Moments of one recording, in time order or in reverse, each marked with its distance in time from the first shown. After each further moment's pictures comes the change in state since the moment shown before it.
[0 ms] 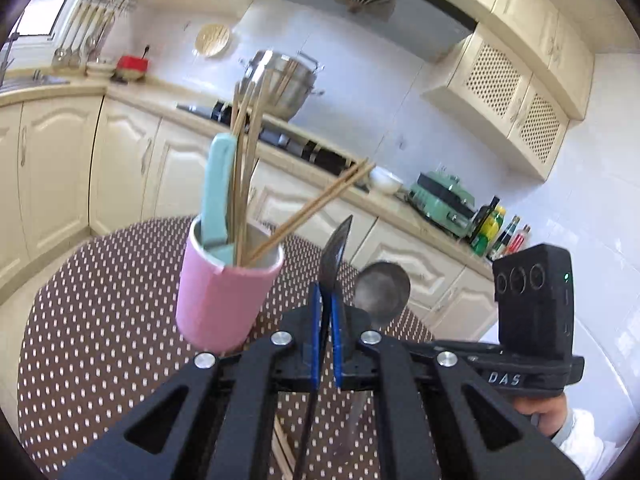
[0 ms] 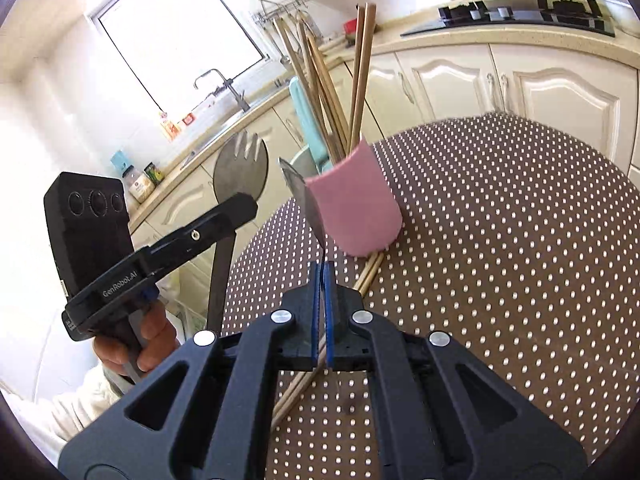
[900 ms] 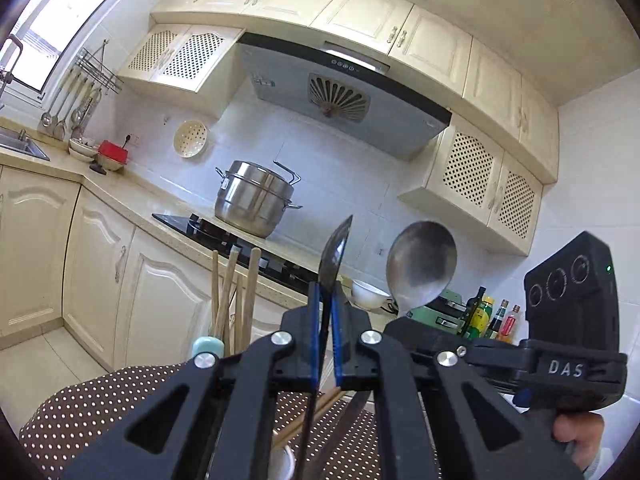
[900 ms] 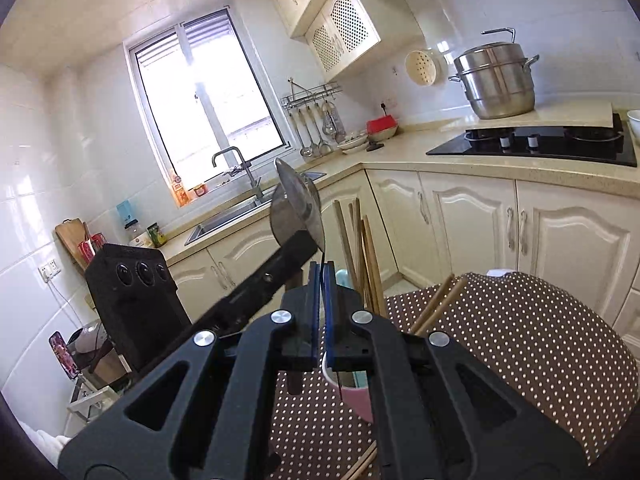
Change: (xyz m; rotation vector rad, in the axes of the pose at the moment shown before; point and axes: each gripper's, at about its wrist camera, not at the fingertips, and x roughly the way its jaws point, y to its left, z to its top) left arm 0.023 0.009 0.086 0.047 -0.386 -0.096; right arm 0.027 0.079 0.115 -0.157 -0.322 -0.011
